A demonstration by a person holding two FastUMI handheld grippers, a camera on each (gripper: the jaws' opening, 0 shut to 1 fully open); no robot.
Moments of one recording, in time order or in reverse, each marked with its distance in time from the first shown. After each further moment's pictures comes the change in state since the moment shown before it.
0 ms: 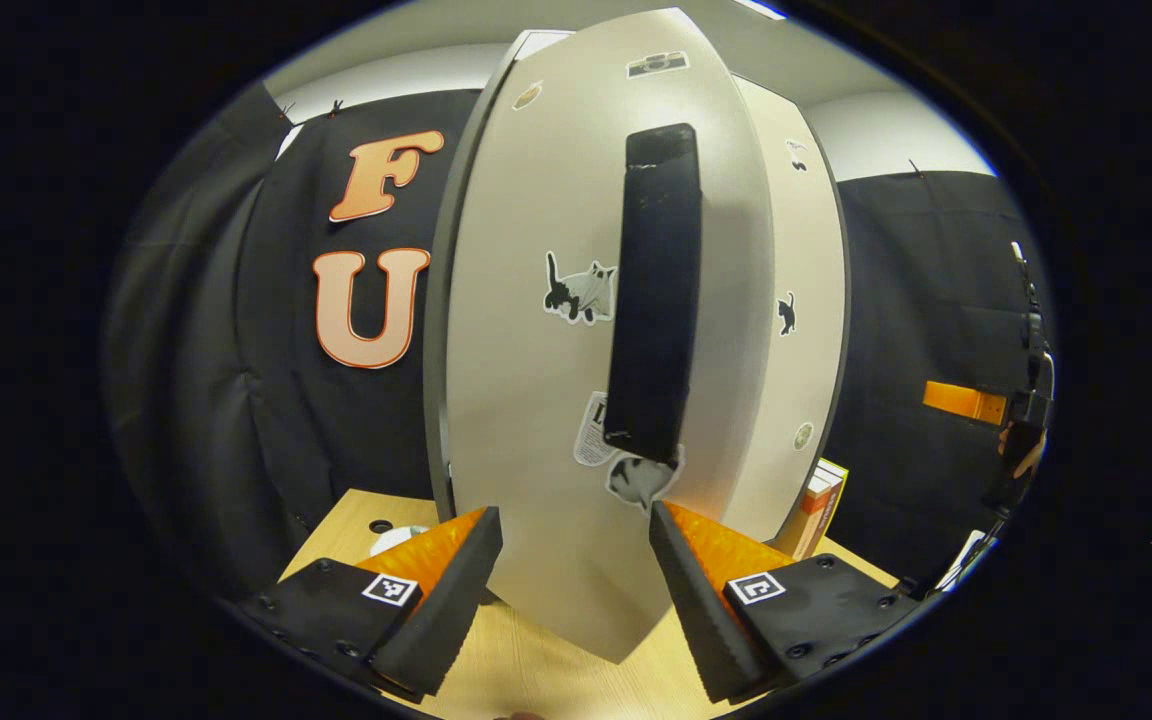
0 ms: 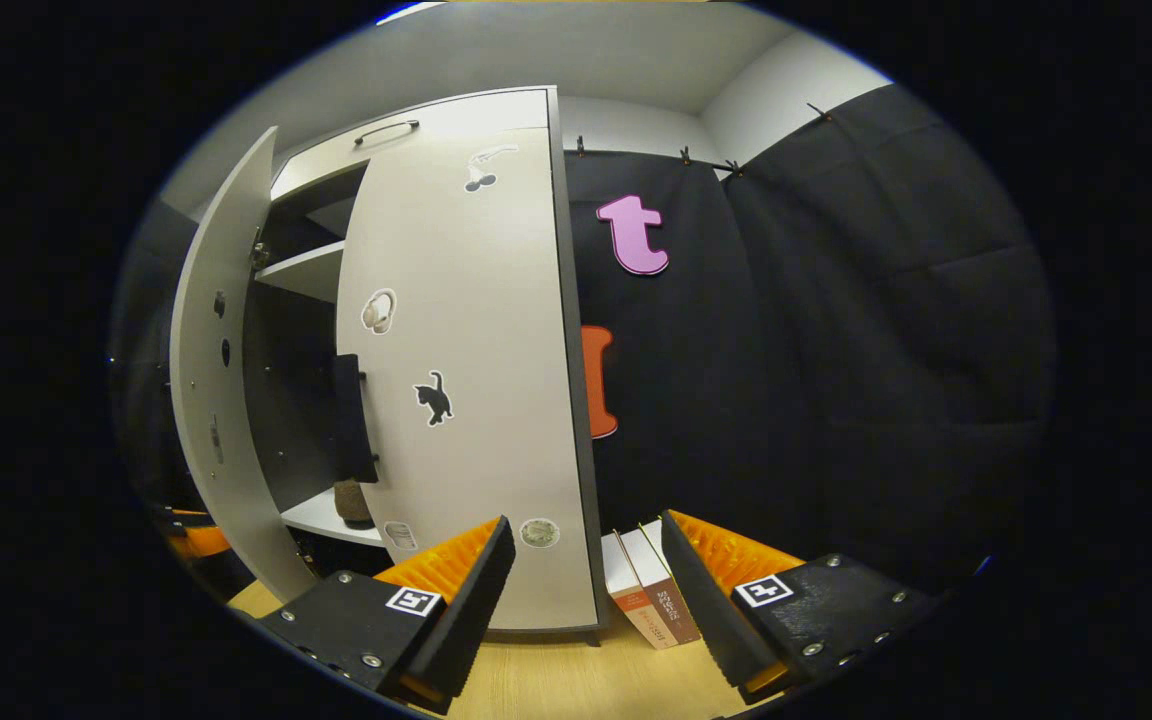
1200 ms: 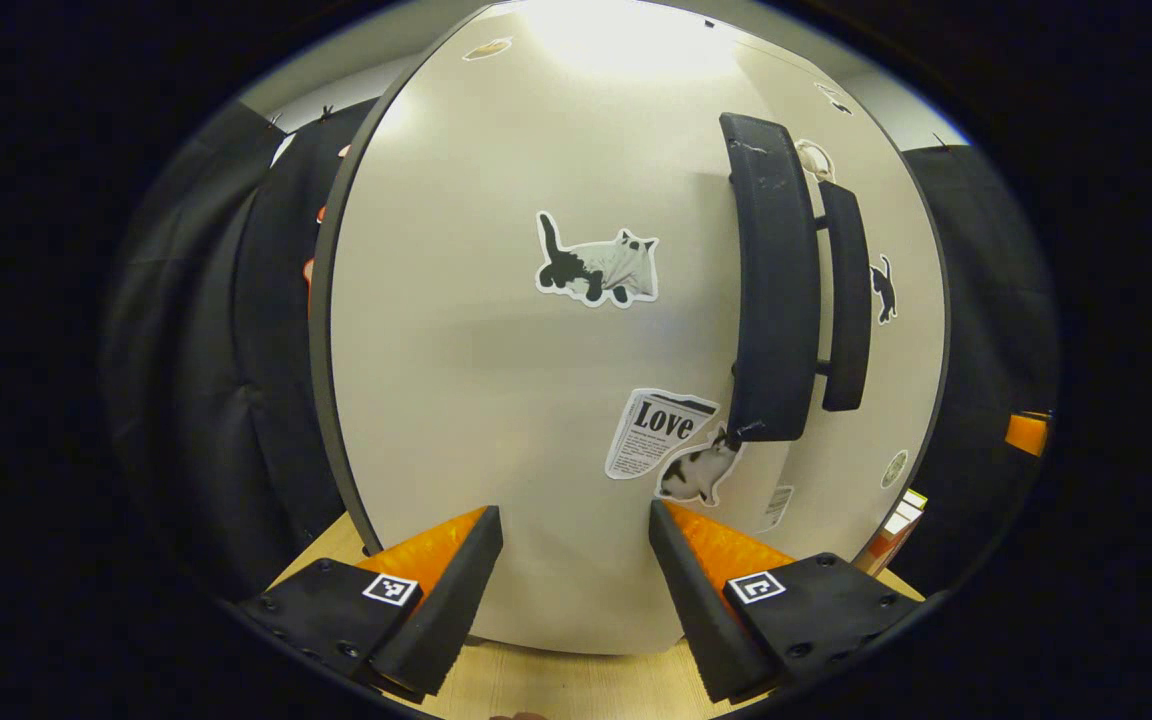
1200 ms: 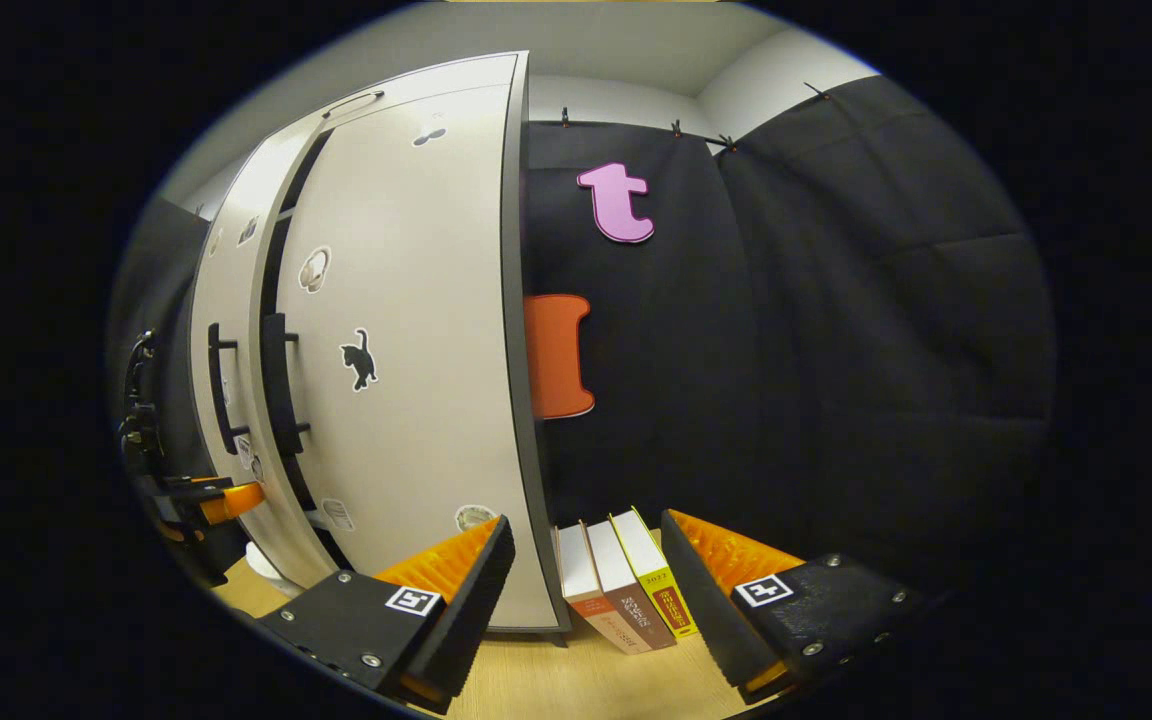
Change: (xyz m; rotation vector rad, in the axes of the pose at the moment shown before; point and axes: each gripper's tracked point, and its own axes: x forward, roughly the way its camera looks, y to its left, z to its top) left arm 0.085 -0.014 -0.006 0.015 -0.003 0.121; right arm 0.052 -0.040 -0.030 -0.004 0.063 0.005
